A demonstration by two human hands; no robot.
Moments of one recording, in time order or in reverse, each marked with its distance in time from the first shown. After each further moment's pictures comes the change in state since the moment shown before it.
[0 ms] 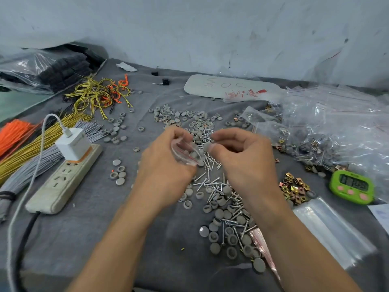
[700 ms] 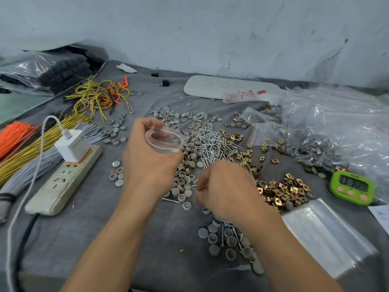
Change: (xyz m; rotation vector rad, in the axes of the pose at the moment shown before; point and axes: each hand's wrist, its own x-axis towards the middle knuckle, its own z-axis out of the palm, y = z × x) left_hand 0.008 -0.008 -0.002 -0.180 0.263 -0.114; right_hand -0.013 0.009 0.013 -0.967 -0.427 -0.073
